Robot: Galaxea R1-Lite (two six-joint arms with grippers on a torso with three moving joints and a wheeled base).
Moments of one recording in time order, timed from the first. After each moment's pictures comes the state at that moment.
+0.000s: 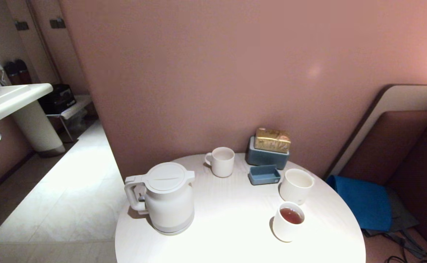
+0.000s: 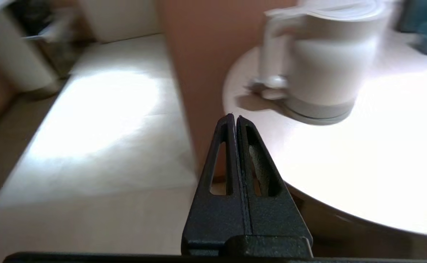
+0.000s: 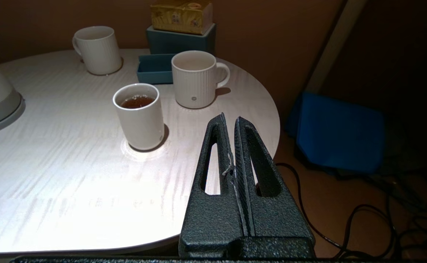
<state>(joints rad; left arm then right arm) 0.00 0.02 -0.01 0.01 -0.03 0.08 0.00 0.00 -0.01 0.02 -0.02 0.03</state>
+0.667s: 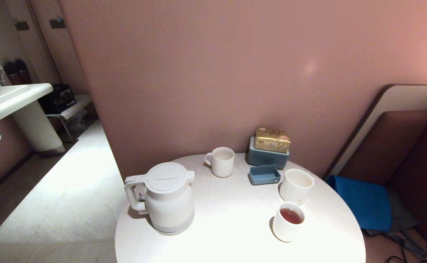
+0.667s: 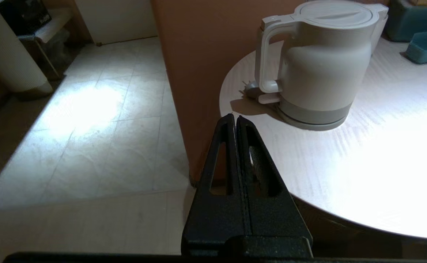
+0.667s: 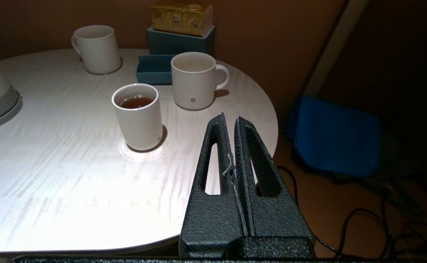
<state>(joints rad) 0.00 0.00 0.00 0.01 -0.03 0.04 0.00 0.00 -0.01 0.01 -0.02 0.00</state>
